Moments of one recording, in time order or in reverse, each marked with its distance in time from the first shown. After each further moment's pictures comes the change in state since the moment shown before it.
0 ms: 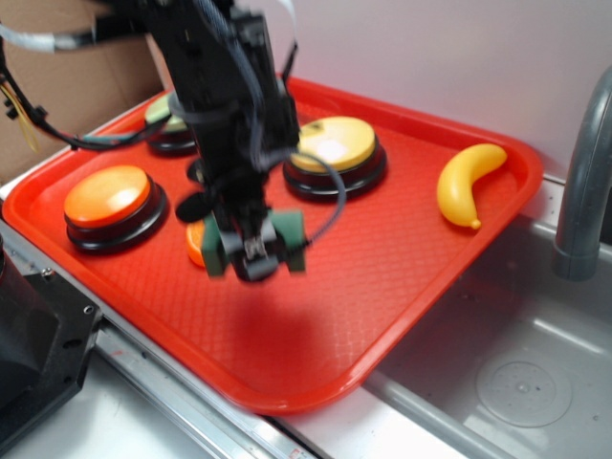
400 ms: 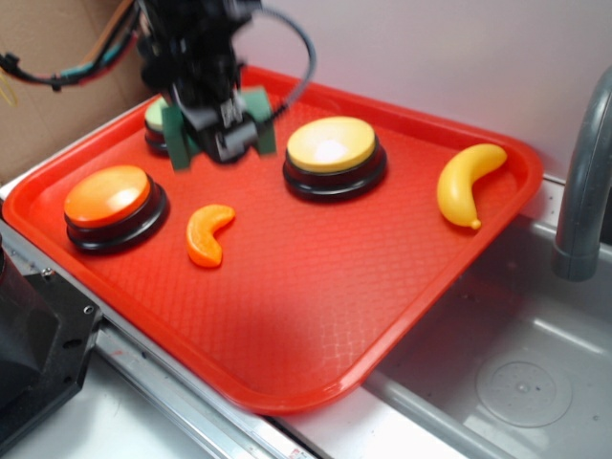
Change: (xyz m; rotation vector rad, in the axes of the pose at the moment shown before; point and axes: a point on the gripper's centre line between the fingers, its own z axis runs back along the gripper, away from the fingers) arm 0.001 0.036 0.063 0.047 0.013 0.214
